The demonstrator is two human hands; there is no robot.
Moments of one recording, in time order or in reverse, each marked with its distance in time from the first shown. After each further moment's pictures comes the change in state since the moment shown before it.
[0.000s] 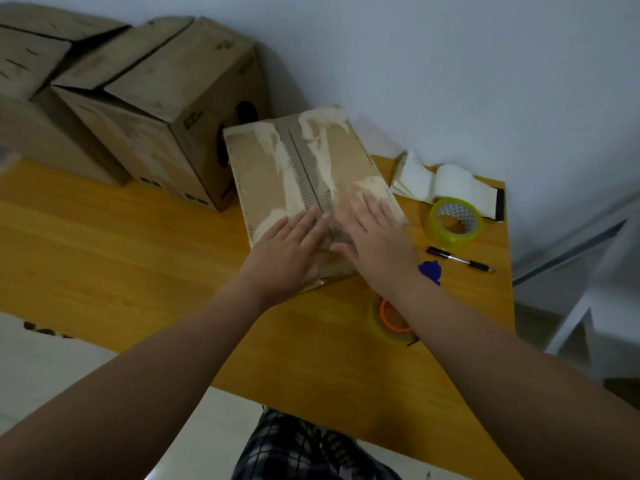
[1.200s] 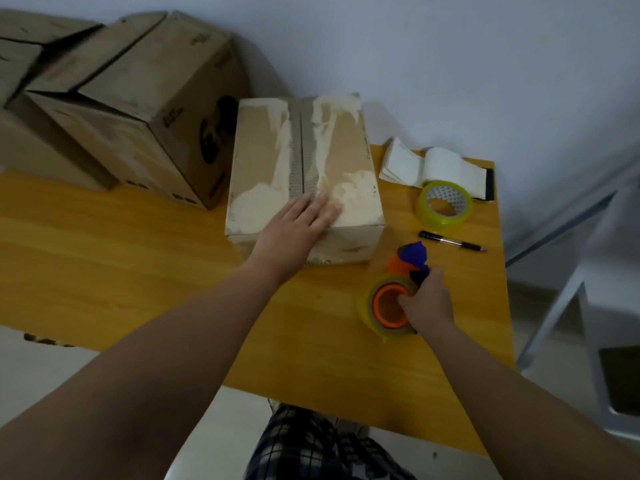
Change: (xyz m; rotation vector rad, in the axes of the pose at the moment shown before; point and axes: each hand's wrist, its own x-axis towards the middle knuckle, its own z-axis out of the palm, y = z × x) left_hand 0.032 0.006 0.020 0.051 0.047 0.059; right_hand -0.104 0.028 0.020 0.641 -0.221 1.159
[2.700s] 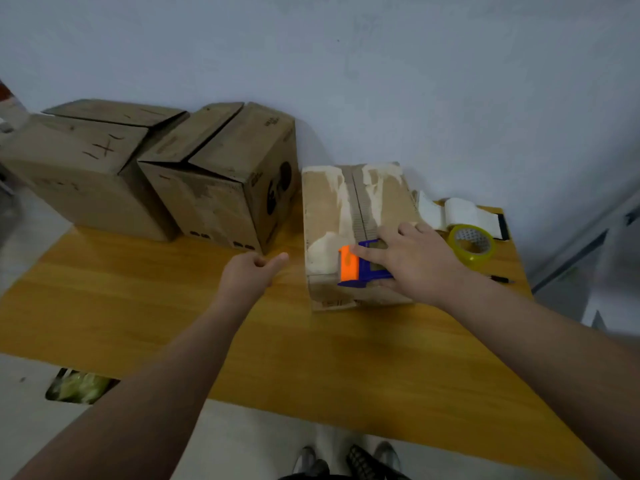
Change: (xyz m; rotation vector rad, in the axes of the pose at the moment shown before) left_hand -0.110 -0.111 -0.078 -0.874 0.059 -0.860; right_hand -0.106 -0.198 -0.019 -1.202 0.062 -1.043
